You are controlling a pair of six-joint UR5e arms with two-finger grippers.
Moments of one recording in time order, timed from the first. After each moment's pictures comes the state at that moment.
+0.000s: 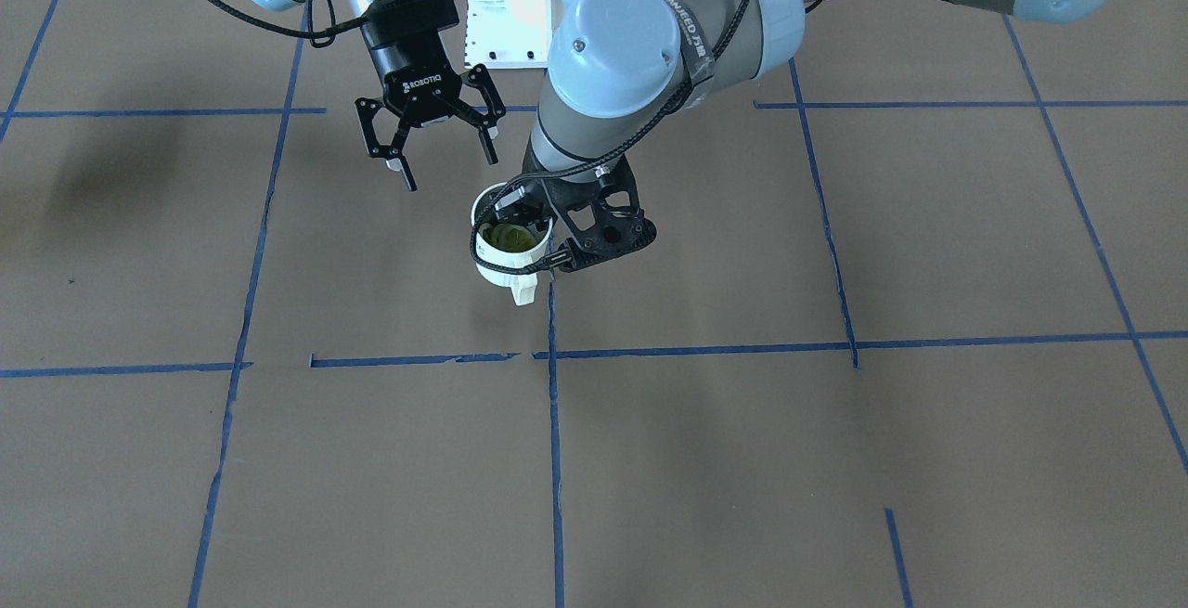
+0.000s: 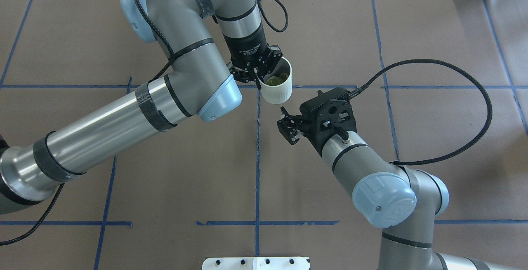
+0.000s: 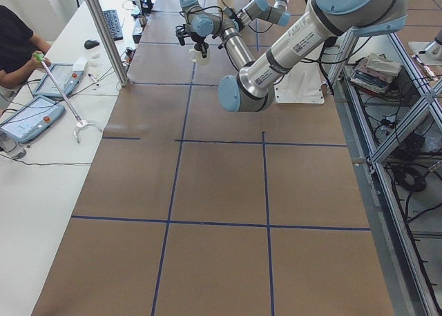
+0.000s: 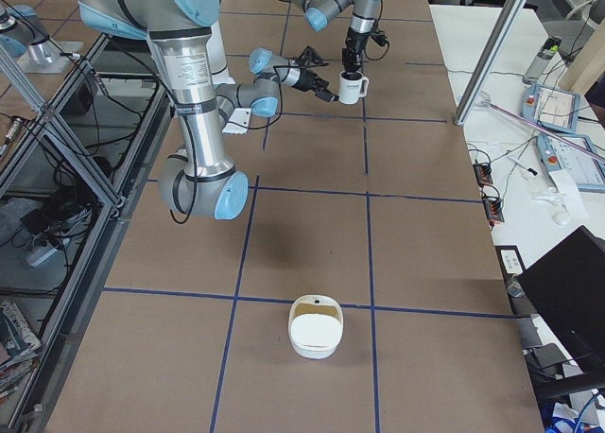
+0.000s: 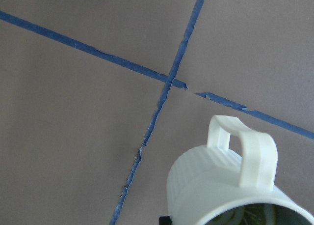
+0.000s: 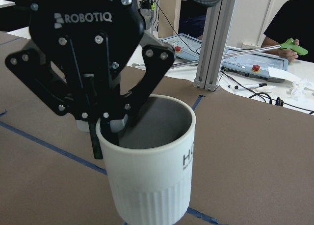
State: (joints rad) left arm -0.73 -2.59 -1.41 -1.49 -2.31 -1.44; right arm 0.28 -1.23 1.95 -0.98 0.94 0.79
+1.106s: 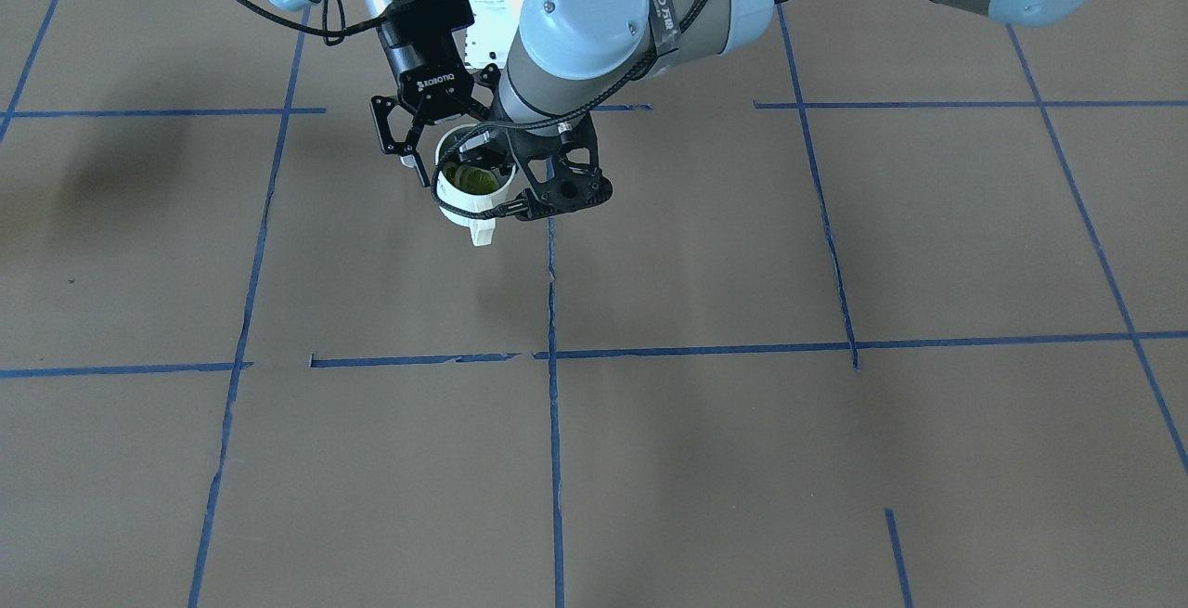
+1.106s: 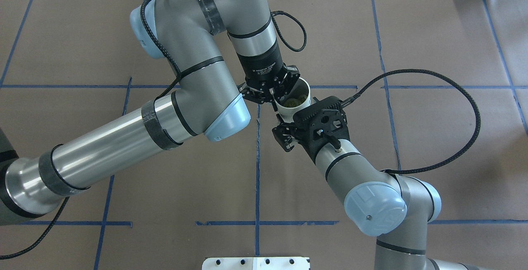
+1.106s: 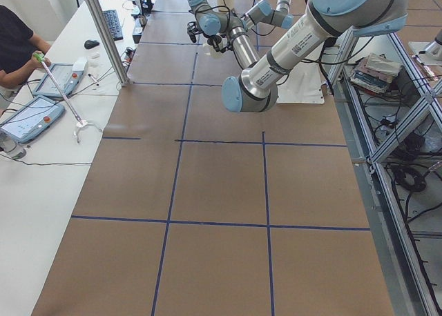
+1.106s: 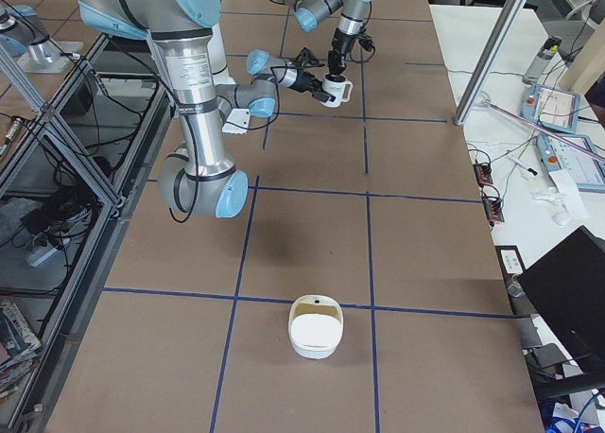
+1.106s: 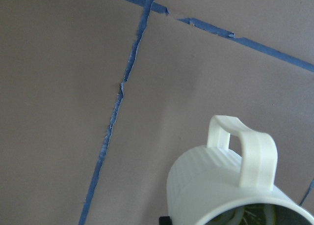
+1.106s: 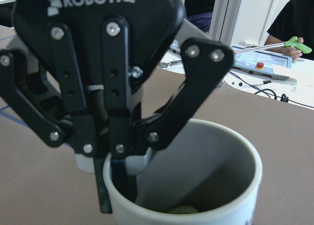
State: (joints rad) left arm -0.68 -2.59 -1.46 -1.49 -2.37 -1.45; right arm 0.25 -1.22 1.93 -0.98 0.92 0.79
